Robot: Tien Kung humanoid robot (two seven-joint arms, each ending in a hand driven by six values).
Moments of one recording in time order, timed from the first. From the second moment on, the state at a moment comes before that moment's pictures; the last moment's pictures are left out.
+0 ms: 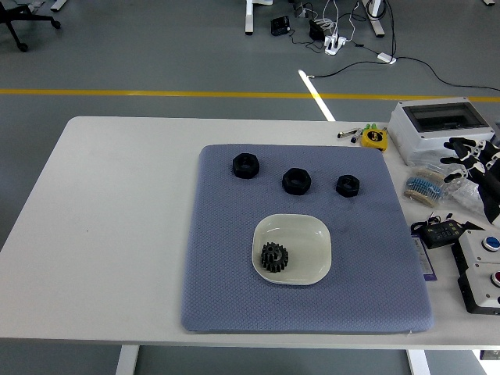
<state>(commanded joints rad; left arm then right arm) -0.13 0.13 -0.34 -0.21 0.63 0.21 0.11 0.14 -0.48 1.23 1.41 -0.74 -0.19 0.28</state>
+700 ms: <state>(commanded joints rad) -0.15 0.13 -0.35 -0.22 0.70 0.20 0.12 0.01 -0.30 1.42 1.47 -0.90 -0.19 0.30</state>
